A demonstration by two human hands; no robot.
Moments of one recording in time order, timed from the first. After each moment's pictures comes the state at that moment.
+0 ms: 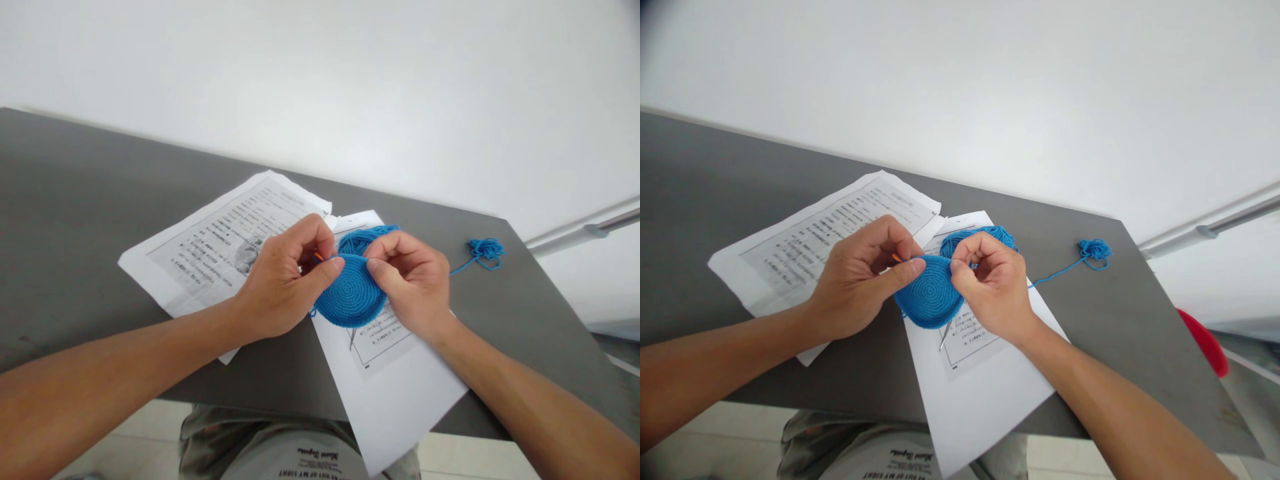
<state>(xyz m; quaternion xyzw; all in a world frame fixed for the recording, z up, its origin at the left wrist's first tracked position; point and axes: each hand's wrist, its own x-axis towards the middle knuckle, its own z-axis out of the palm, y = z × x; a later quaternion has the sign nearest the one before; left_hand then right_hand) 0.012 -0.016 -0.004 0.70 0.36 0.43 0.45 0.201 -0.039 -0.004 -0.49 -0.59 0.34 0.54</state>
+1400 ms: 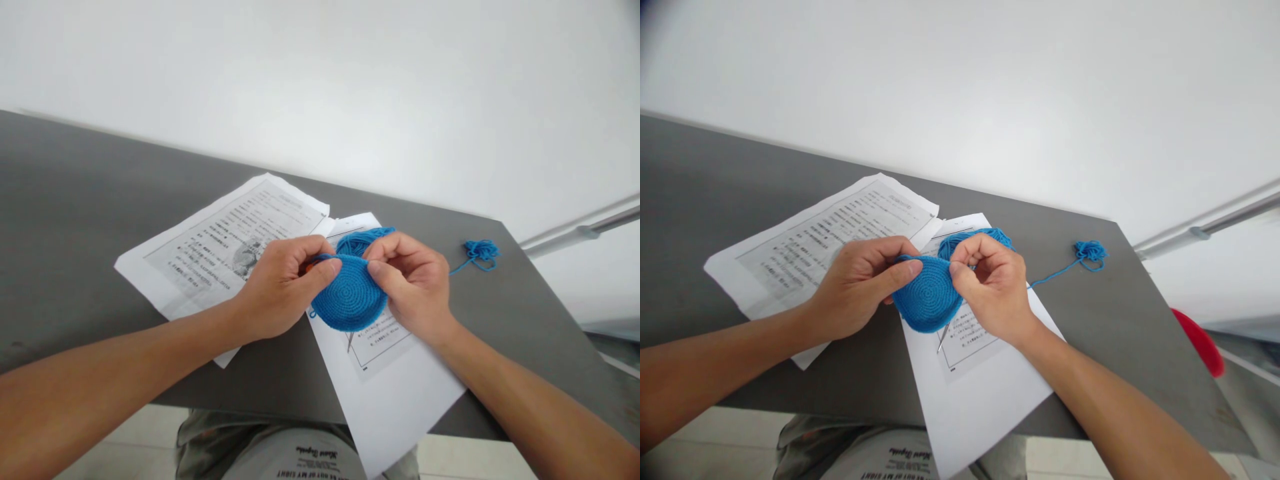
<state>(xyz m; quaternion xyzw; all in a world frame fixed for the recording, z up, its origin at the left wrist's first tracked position) 0.012 -0.014 0.001 0.70 0.37 0.37 0.48 0.204 -0.039 -0.005 -0.47 -0.58 0.37 0.56</state>
